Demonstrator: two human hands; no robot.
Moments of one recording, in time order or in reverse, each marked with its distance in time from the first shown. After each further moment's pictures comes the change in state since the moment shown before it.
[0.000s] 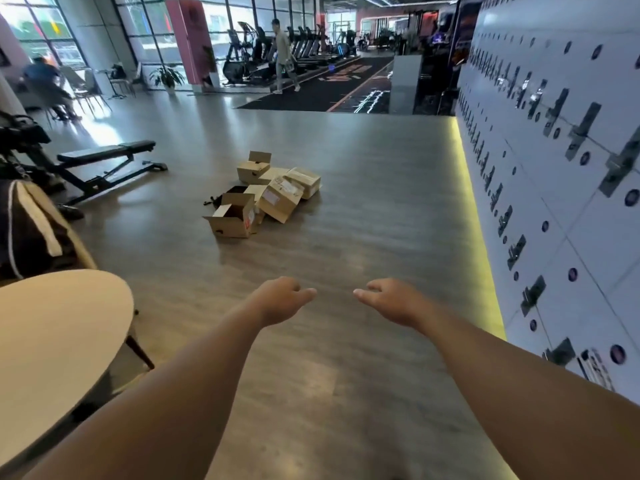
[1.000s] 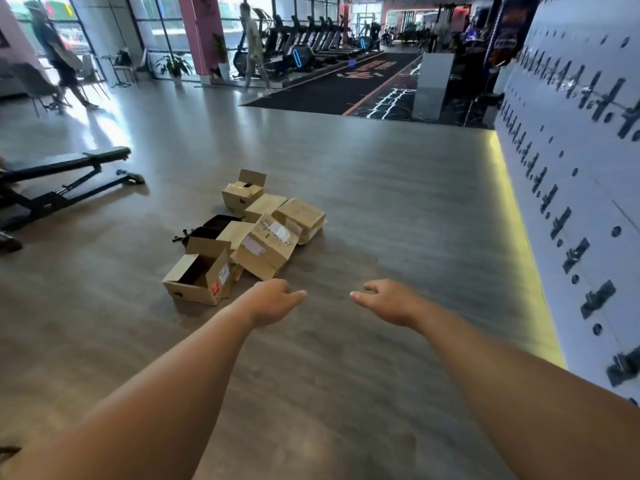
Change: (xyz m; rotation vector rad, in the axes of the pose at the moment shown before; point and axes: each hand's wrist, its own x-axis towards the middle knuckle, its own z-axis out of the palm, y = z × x) left_hand 0.771 0.039 -0.209 -0.061 -0.015 -0.108; right_hand 0.777 0.026 -0.258 -0.029 -0.083 -0.043
